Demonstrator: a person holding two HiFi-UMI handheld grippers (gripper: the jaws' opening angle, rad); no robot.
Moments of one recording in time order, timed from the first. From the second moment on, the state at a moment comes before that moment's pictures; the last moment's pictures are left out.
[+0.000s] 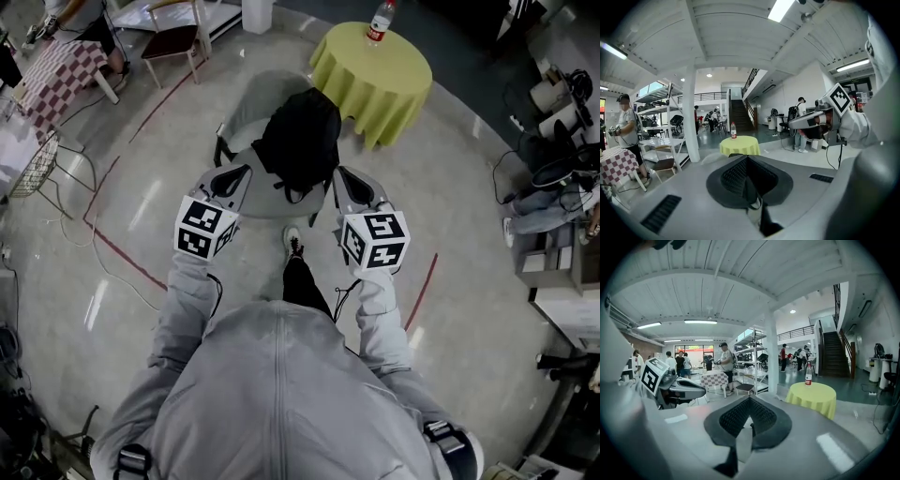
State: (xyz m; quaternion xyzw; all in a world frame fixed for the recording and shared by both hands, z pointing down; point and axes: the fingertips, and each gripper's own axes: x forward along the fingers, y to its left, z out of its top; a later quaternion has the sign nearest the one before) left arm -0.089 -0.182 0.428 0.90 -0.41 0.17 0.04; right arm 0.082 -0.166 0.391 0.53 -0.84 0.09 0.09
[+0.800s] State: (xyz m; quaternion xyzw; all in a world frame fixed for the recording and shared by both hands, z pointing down) left arm -0.019 -0.395 0.603 0.88 -0.35 0.29 0.15; right arm 0.142 -0.383 0.580 0.51 -0.80 0.24 0.20
